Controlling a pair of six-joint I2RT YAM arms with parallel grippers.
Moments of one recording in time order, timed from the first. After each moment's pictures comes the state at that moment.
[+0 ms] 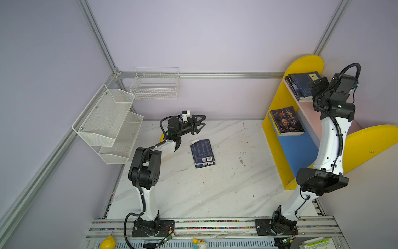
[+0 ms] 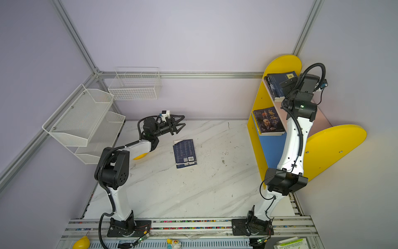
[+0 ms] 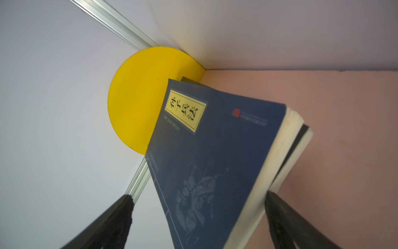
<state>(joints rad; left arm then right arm) -0.24 1.96 1.31 0.75 0.80 -1.49 -0.30 1.83 2.37 -0.82 0.02 0.92</state>
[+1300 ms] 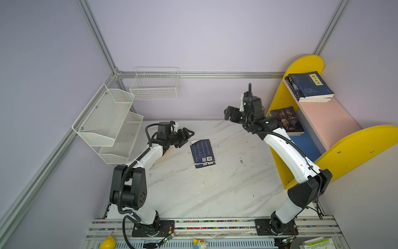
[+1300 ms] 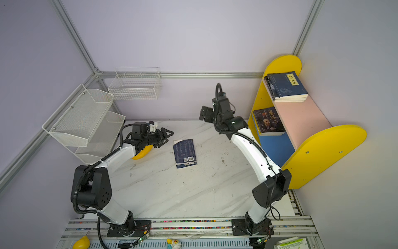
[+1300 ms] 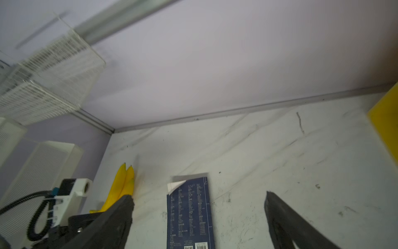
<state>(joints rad) -0.14 1.63 1.14 -0.15 0.60 -0.84 0.51 1.69 1.75 -0.59 0.13 0.53</state>
